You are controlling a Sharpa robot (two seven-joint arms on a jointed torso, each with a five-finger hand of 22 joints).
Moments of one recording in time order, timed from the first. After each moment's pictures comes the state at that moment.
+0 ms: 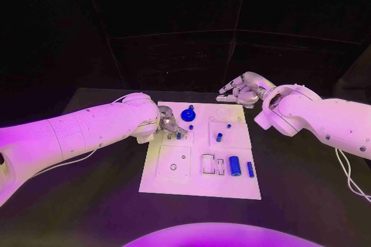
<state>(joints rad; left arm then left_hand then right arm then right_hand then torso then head) 1.25 -0.53 -0.12 1.22 -0.99 0.12 -0.53 0.97 -0.08 0.14 0.22 0.13 0.90 0.02 0.79 0.48 1.33 -0.05 1.21 1.01 1.47 -0.10 1.57 1.31 0.08 1.46 0.00 1.36 1.27 1.24 -0.81 -0.01 1.46 -0.96 -0.34 -0.08 1.36 0.00 -0.24 0.27 0.22 0.93 0.16 0.08 0.07 1.19 0.07 1.02 0.94 1.47 -0.01 1.42 1.31 0.09 1.34 0.10 1.33 1.03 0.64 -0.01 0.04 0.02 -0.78</state>
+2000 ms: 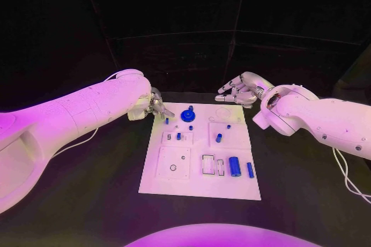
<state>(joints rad) 1.30 -0.39 -0.04 0.85 -1.05 0.33 -0.52 1.10 0.00 -0.03 0.28 0.06 0.80 0.08 0.70 0.40 1.25 0.00 1.14 0.88 1.47 -0.07 1.57 1.31 0.08 1.42 0.04 1.27 1.17 1.24 -0.79 -0.01 1.44 -0.96 -0.35 -0.07 1.36 -0.01 -0.24 0.28 0.21 0.92 0.16 0.08 0.07 1.18 0.08 1.02 0.93 1.47 -0.01 1.41 1.31 0.09 1.33 0.10 1.32 1.01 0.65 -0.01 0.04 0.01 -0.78</state>
